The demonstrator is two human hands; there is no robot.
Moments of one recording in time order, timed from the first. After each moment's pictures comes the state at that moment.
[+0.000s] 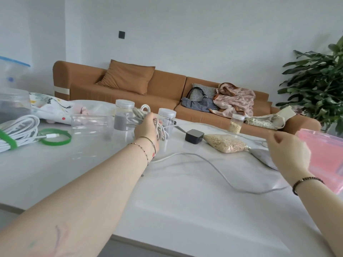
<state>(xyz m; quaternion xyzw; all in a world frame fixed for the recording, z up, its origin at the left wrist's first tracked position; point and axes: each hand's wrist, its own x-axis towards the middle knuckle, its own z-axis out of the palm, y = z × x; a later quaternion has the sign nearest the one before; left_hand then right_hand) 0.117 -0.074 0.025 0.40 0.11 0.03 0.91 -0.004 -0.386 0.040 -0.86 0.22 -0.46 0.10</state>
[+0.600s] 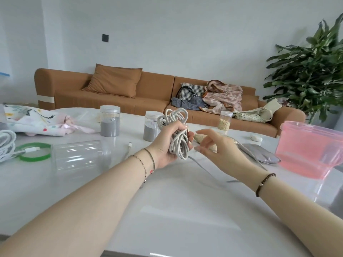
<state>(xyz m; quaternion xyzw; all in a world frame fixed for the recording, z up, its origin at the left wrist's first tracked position) 0.070 -0.111 0.029 0.42 -0.20 -0.28 0.84 0.012 -0.297 0.021 -0.93 -0.13 -0.27 0.20</state>
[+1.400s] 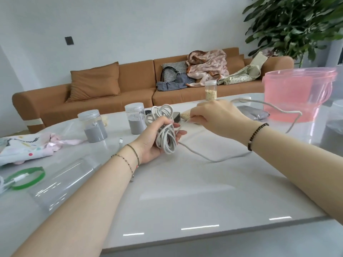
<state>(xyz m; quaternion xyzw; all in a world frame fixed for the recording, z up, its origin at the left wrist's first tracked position) 0.066 -0.115 0.023 0.59 -0.17 -0.30 0.73 -0.001 -0.312 0.042 -0.94 -0.09 -0.32 -0.03</state>
